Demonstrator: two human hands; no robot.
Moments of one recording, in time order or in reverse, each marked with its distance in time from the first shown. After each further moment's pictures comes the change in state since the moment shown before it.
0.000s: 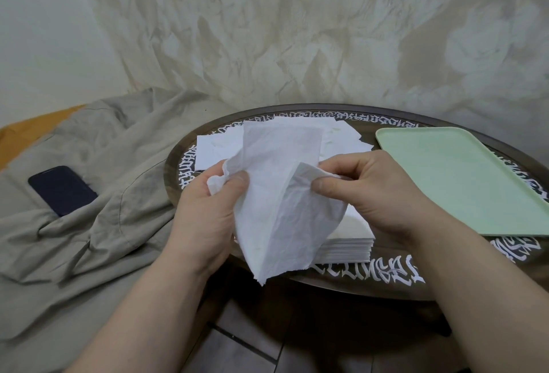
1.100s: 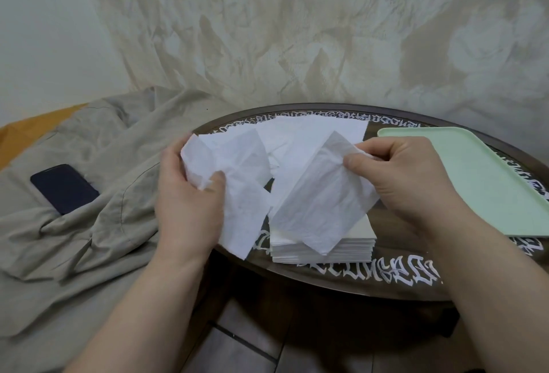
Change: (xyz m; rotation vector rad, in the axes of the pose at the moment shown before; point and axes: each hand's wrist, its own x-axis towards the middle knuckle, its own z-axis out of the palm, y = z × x) left_hand 0.013 -0.001 -0.018 0.555 0.390 0.317; right_hand 0.001 -0.005 -0.015 -0.118 0.321 -0.043
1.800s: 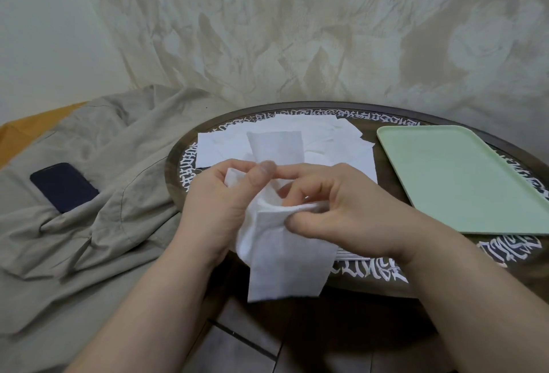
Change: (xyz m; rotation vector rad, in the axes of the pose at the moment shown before) left_hand -0.012 0.018 0.011 -0.325 -0.423 -0.227; right_hand -0.026 -0.024 0.028 -0.078 -0.669 -0.191
